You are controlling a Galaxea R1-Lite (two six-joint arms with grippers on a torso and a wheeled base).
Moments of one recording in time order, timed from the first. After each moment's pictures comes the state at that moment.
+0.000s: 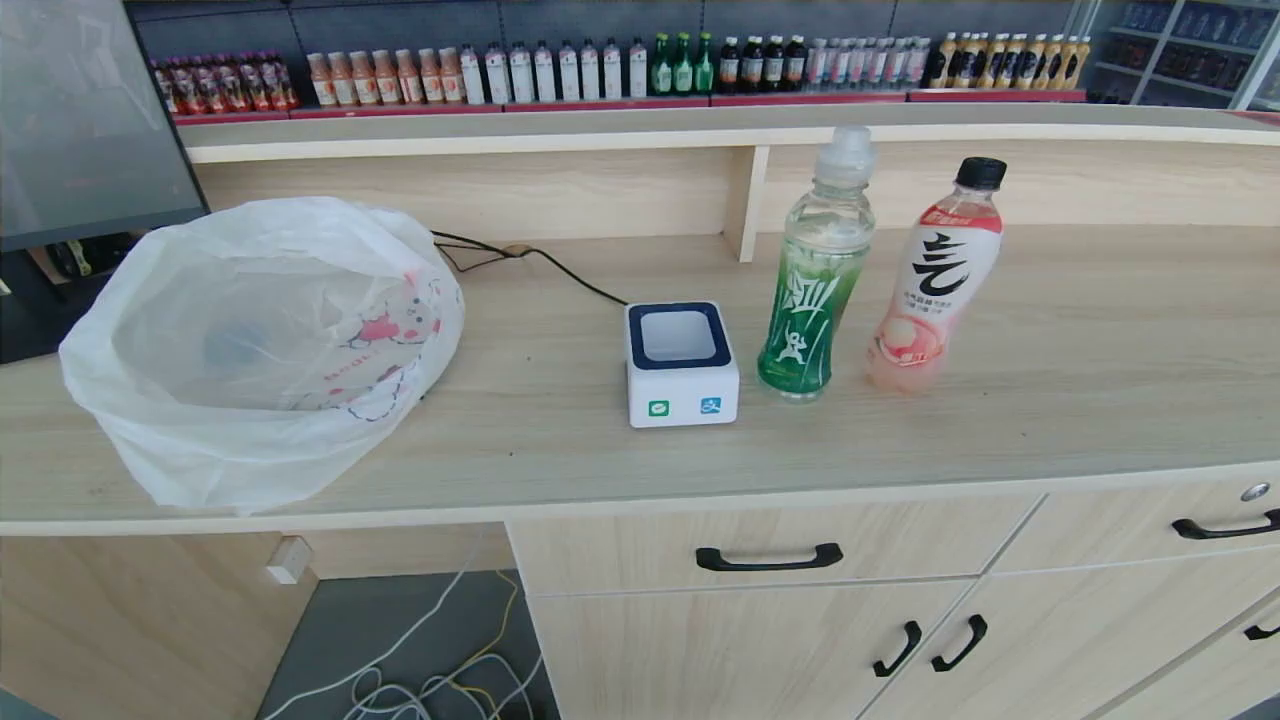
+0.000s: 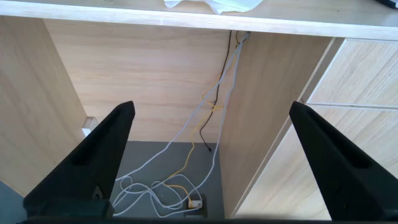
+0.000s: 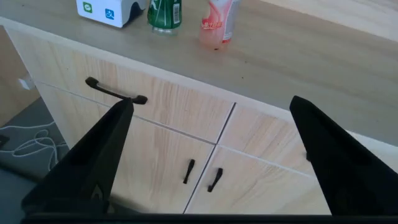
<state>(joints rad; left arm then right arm) 0.00 0.00 0.00 0.00 0.00 0.00 0.02 0.45 -0.42 -0.03 0.28 -0.26</state>
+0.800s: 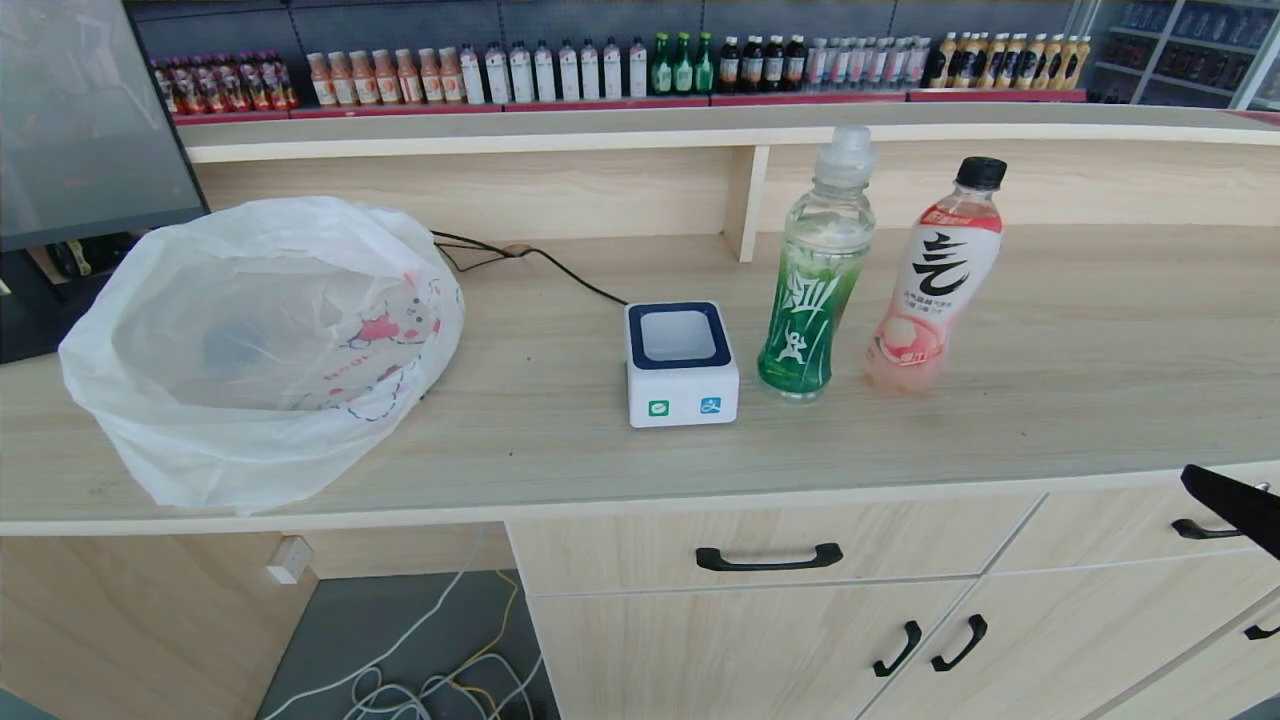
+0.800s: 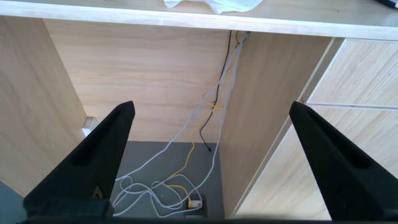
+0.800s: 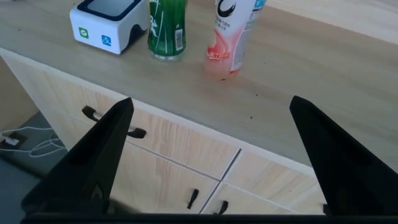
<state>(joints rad) 0.00 0.00 0.00 0.00 0.00 0.00 0.13 0.84 -0.53 -0.27 0.23 -0.24</state>
